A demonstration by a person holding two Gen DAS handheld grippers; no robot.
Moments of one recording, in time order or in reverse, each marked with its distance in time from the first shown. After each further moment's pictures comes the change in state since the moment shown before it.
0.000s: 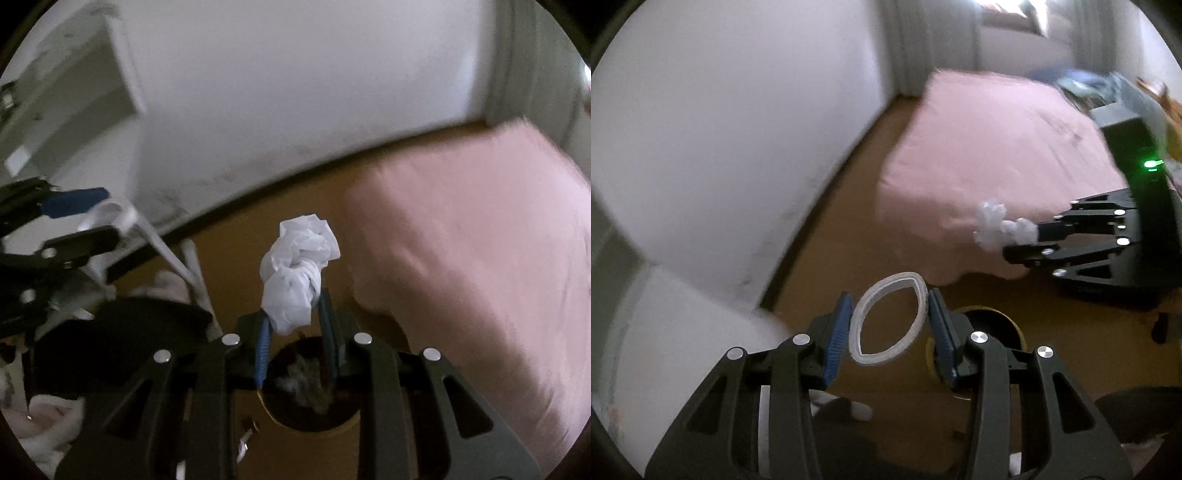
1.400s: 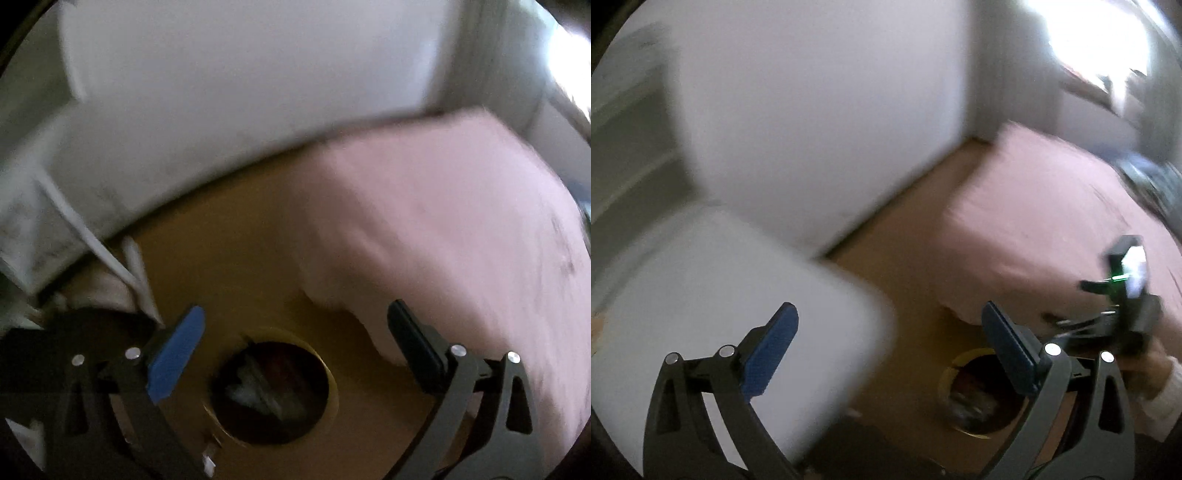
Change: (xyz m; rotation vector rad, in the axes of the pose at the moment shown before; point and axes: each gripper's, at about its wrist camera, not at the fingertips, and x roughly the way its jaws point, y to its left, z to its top) left arm -0.059 0.126 -0.052 -0.412 -0.167 0.219; right arm 0.042 0.014 0.016 -0.011 -0.081 -0.152
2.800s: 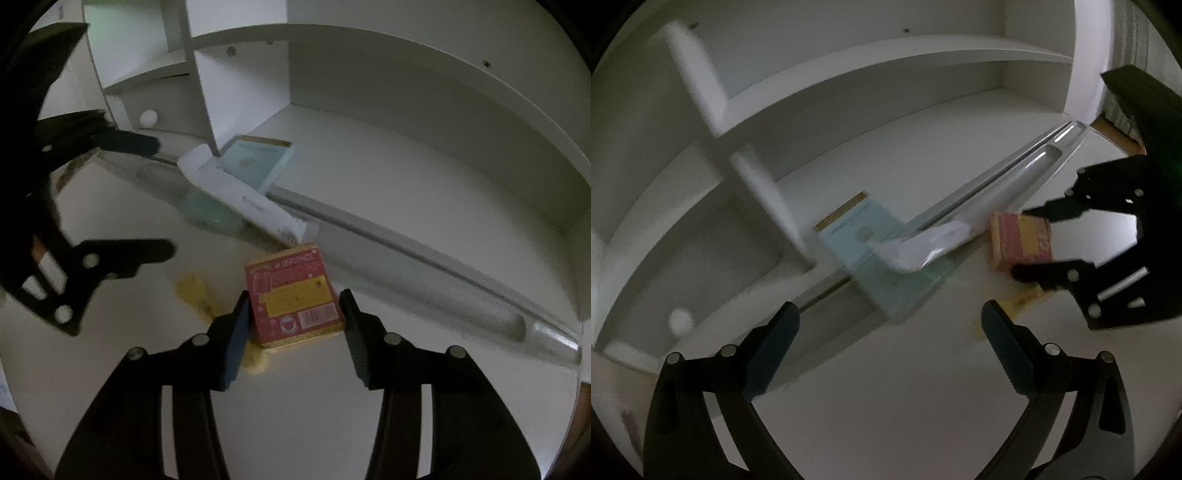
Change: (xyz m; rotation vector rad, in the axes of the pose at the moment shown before) left arm -0.026 0.495 -0.083 -0.140 0.294 0.291; right arm 0.017 0.659 0.159 -0.862 0.077 0.678
